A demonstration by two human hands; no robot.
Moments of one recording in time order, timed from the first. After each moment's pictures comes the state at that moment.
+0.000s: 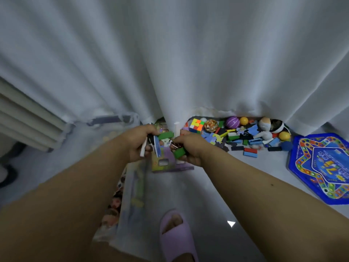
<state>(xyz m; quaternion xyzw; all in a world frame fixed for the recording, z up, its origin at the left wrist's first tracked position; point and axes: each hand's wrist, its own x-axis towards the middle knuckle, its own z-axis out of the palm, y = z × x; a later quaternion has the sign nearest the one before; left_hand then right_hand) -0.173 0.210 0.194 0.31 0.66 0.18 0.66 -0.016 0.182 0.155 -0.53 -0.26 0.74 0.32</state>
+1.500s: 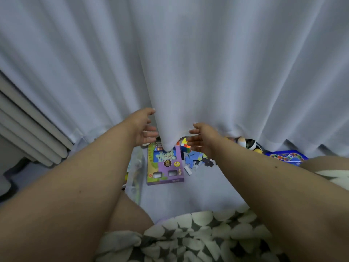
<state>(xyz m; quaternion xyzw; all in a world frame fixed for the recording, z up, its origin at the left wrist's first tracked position) -0.140 0.173 0.308 0.36 0.66 0.29 0.59 0.045 0.146 0.243 -0.62 -0.25 0.64 0.38</state>
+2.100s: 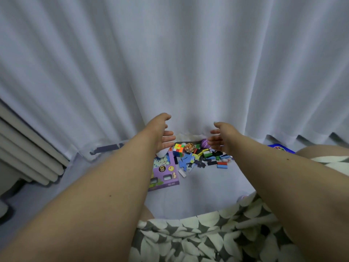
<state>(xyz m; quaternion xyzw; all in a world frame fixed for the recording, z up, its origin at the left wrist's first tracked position) -0.072 0.126 0.323 0.39 0.60 0.28 0.63 0.125 0.097 0.259 -0.66 -0.20 0.56 0.45</state>
